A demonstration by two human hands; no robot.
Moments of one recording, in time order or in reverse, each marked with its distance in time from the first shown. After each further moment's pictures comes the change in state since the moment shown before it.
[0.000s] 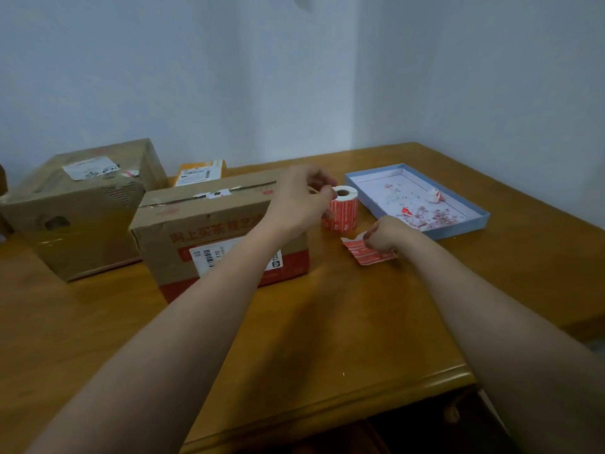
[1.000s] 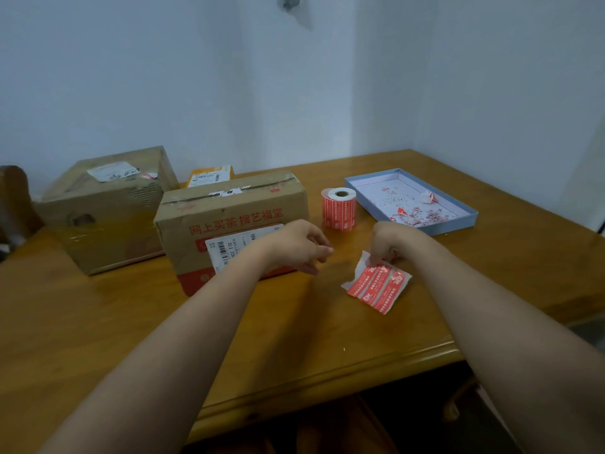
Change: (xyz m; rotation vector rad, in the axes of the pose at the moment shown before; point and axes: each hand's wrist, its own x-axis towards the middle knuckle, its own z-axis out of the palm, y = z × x) left_hand -0.045 -0.013 -0.009 0.187 -0.535 -0.353; right_hand -0.041 -0.005 -0.006 -0.218 -0.175 0.023
